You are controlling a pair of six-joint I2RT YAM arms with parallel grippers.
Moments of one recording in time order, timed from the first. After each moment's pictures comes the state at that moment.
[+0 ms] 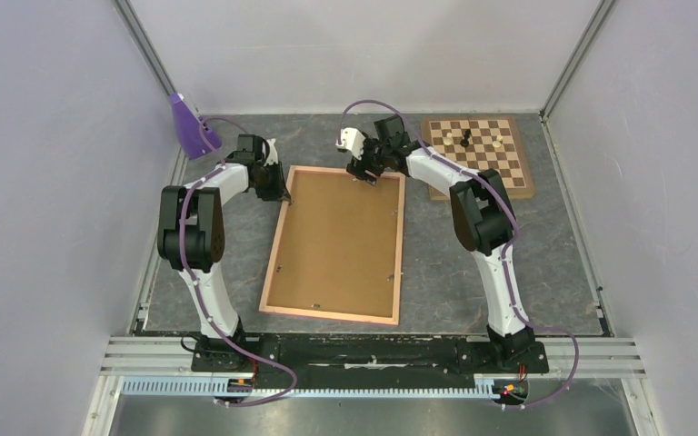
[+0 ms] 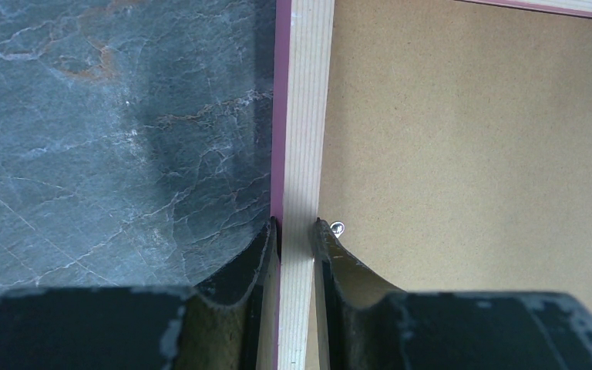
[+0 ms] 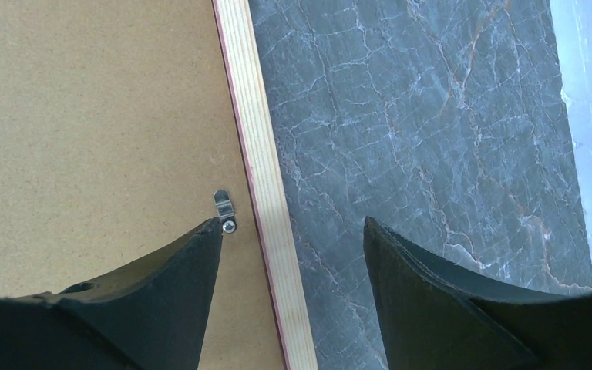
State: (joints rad) left arm -0.07 1.96 1.30 -0.38 0.27 -0.17; right arm 0.47 2.31 1.83 -0.27 -0.39 -0.79
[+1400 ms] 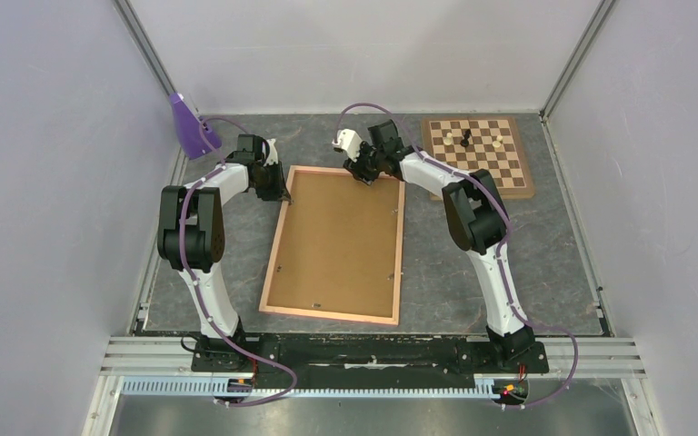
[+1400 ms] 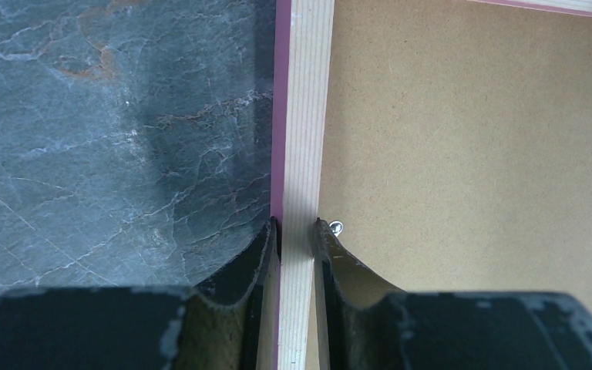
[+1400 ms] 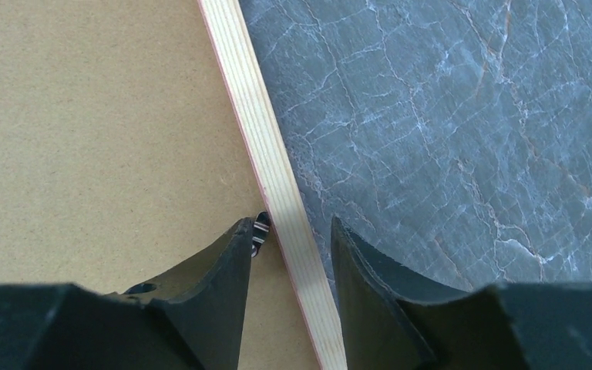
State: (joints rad) left arm -0.07 1.96 1.30 -0.38 0.27 -0.17; right arm 0.49 2.35 1.84 -0.22 -0.33 -0.65
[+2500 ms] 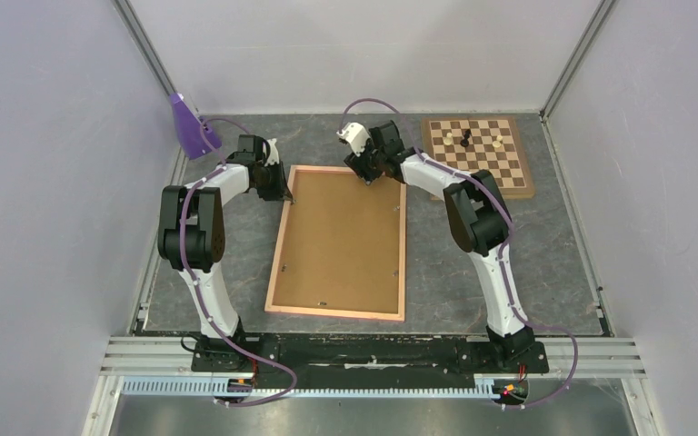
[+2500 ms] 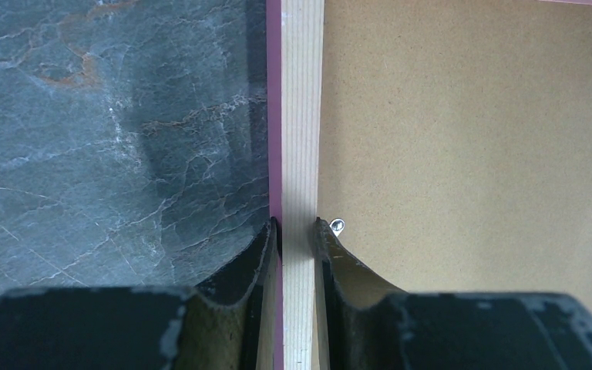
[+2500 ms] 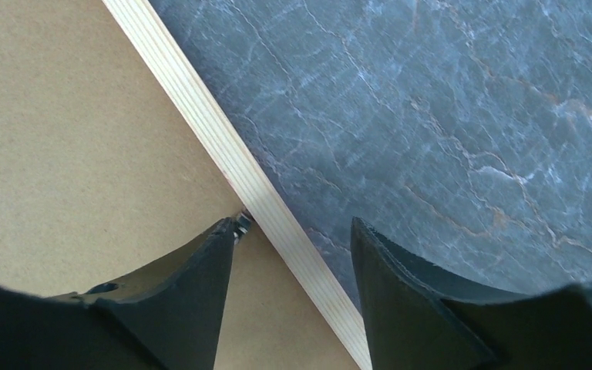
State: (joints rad) left arm -0.08 1.96 1.29 -0.36 0.29 -0.17; right arm 0.50 2.33 1.80 -0.16 -0.14 -0.45
